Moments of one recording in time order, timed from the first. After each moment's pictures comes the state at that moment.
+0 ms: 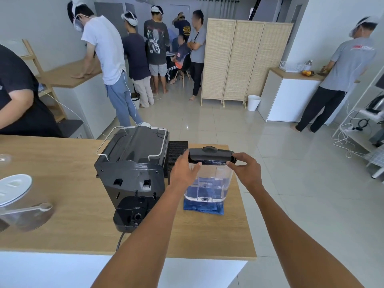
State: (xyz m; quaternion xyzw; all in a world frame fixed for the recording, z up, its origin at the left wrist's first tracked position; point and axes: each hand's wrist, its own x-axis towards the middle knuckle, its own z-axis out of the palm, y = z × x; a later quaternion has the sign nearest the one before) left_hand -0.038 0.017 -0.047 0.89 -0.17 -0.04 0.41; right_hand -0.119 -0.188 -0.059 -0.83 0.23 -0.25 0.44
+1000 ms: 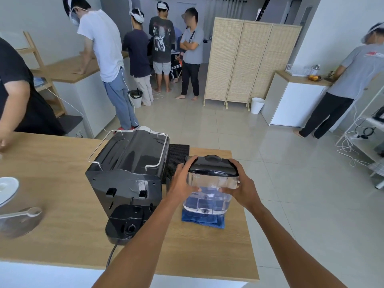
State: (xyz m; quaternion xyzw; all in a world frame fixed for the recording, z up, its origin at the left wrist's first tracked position) left_hand -0.003 0.017 -0.093 0.84 -0.22 -0.09 0.50; right_hand -0.095 -0.201 -0.103 -0.90 0.05 -0.18 0.38
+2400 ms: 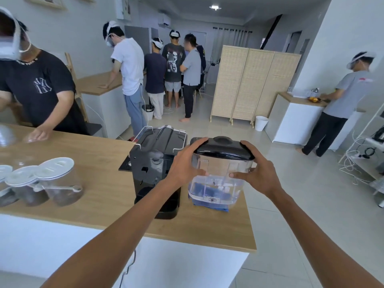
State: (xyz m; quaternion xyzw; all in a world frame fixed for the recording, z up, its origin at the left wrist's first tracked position) left_hand -0.109 0.112 0.019 0.80 -0.36 0.08 0.48; right_hand -0.214 -0.130 0.024 -0.91 -0.01 -0.27 0.31
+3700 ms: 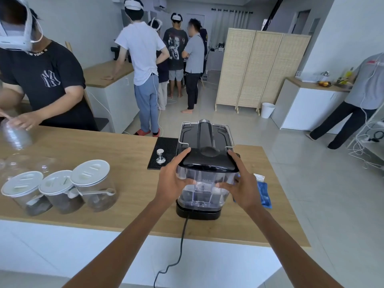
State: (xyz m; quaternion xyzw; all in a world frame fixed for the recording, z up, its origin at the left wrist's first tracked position) left_hand -0.041 0.301 -0.045 0.77 -0.29 0.10 0.56; right_hand -0.128 0.086 -0.054 -0.87 0.05 -0.25 0.41
